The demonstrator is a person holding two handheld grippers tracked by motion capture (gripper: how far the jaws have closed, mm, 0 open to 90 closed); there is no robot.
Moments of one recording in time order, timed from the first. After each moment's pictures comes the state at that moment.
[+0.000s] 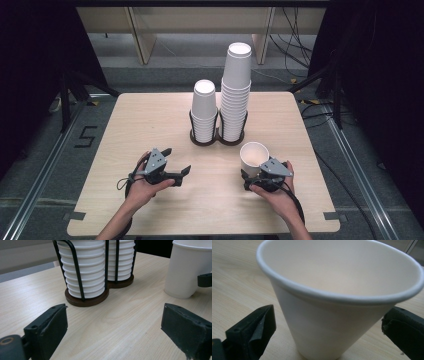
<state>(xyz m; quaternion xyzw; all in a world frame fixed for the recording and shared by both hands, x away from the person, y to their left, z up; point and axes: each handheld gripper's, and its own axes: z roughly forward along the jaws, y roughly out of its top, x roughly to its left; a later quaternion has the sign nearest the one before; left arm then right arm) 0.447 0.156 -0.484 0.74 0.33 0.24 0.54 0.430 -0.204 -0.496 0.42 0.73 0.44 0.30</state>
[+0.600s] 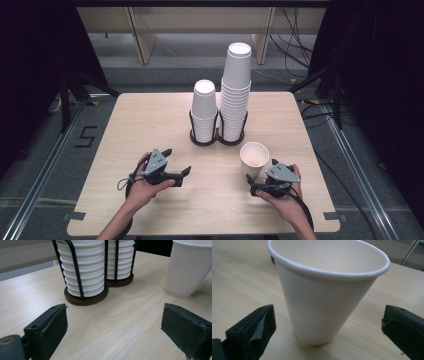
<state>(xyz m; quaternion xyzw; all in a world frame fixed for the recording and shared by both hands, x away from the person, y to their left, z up) 0.446 0.155 -0.485 0.74 0.33 0.24 0.53 0.413 -0.220 -0.492 0.40 0.74 0.43 0.32</state>
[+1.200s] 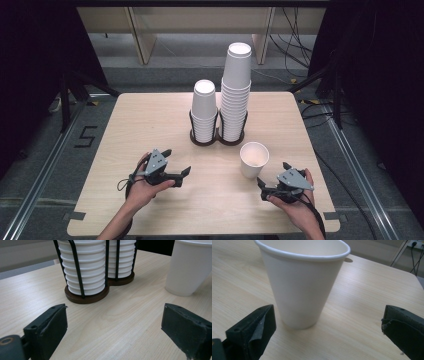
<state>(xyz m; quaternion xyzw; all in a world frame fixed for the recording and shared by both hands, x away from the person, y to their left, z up) 0.446 0.156 -0.487 0.74 0.33 0.24 0.53 0.396 -0.247 -0.489 0.42 0.73 0.43 0.32</state>
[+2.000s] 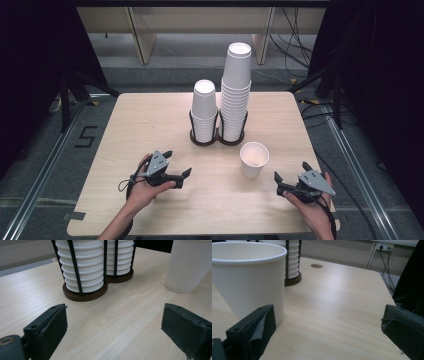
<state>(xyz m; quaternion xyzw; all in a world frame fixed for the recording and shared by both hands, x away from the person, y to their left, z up) 0.445 0.154 -0.491 0.75 0.33 0.24 0.52 0.394 -0.289 -0.491 0.46 0.66 0.46 0.37</state>
